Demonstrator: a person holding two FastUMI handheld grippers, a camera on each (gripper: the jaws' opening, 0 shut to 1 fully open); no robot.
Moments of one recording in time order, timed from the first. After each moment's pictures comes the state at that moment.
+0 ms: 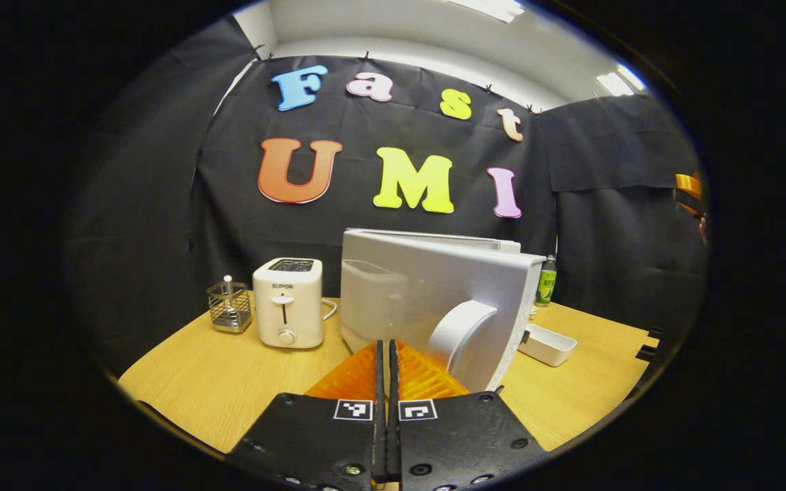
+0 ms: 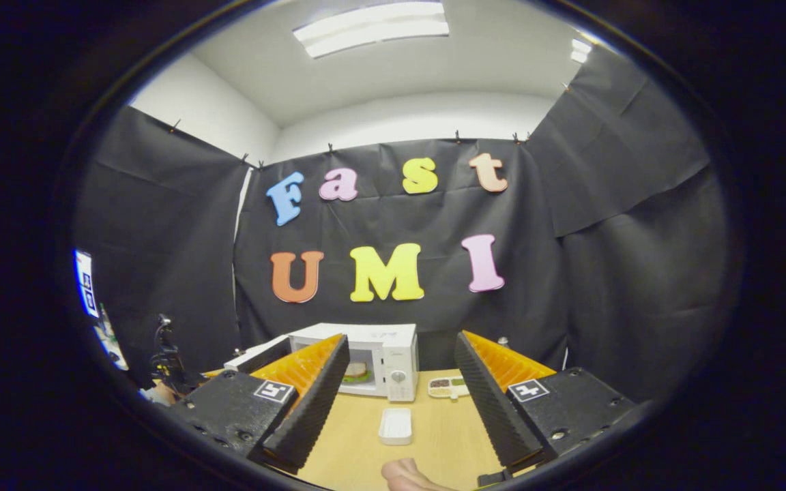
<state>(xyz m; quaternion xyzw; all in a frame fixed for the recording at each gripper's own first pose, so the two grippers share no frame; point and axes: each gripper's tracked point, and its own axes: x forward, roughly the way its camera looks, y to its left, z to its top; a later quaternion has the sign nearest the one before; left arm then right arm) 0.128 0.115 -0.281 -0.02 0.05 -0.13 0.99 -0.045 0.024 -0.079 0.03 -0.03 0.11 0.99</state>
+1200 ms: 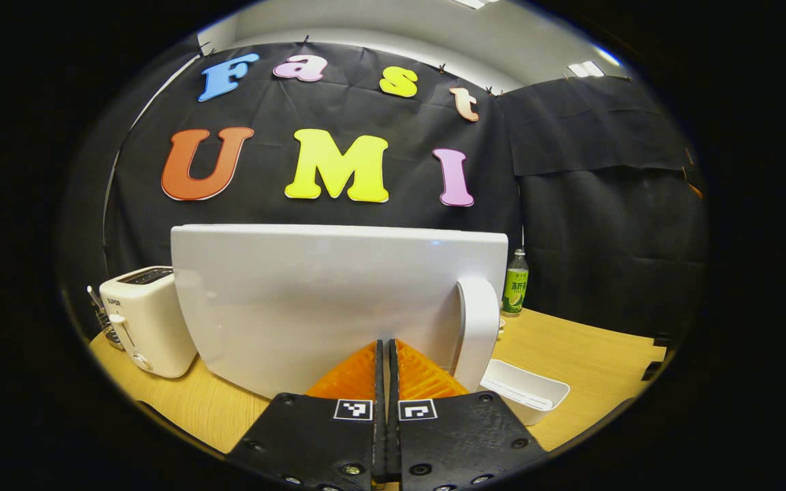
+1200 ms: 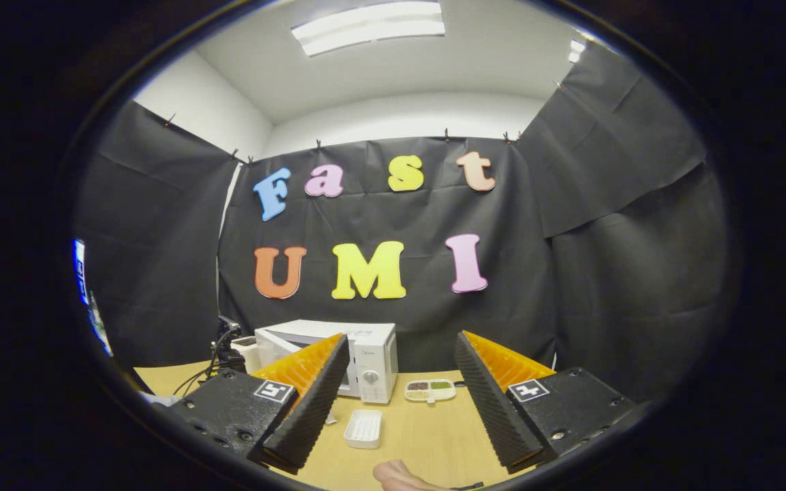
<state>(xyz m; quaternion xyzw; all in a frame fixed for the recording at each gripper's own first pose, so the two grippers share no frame) 0.263 -0.071 -0.293 0.00 0.05 -0.20 0.98 0.000 -0.025 -0.107 0.02 -0.03 0.09 1.00</state>
